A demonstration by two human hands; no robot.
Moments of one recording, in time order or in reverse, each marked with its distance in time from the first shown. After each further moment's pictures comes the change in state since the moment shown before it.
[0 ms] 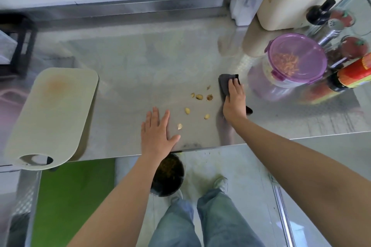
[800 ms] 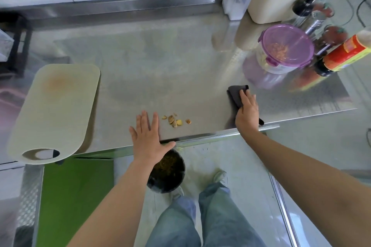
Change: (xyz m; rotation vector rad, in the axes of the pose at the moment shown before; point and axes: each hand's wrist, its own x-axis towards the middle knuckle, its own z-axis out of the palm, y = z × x) left_hand -0.042 -0.043 0.008 0.061 -0.028 -0.023; right_hand -0.080 0.026 -0.008 0.005 0.140 0.106
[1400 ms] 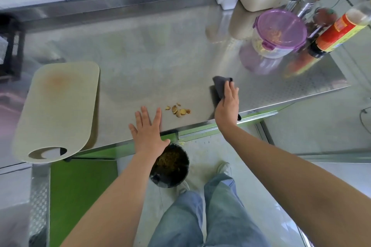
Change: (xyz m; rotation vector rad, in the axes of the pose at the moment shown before) left_hand -0.008 -0.018 -0.003 0.147 -0.083 0.043; right_hand -0.055 -0.051 0.040 0.162 0.070 0.070
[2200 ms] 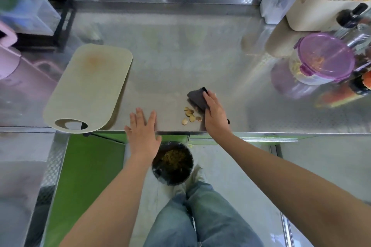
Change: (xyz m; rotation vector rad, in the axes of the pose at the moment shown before) left_hand -0.022 -0.036 0.002 -0.115 0.105 -0.248; right_hand -0.008 -0.036 0.042 0.019 -0.468 -0.286
